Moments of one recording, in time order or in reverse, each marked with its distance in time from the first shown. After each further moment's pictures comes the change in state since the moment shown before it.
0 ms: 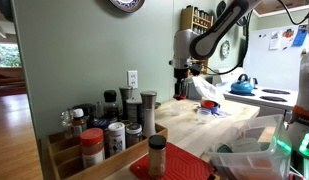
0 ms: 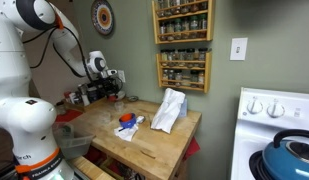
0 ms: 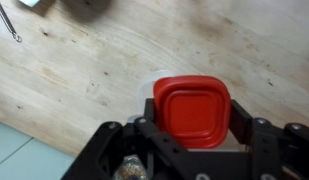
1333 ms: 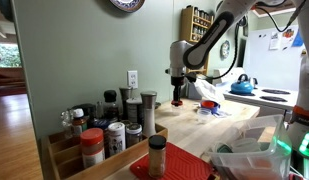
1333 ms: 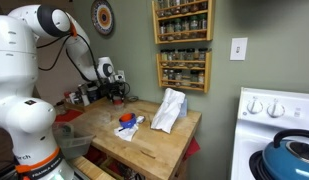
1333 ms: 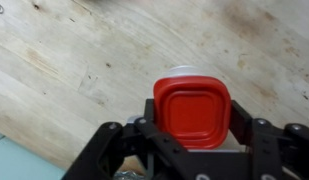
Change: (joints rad) arm -0.026 0.154 -0.028 0.087 0.000 0.041 -0.164
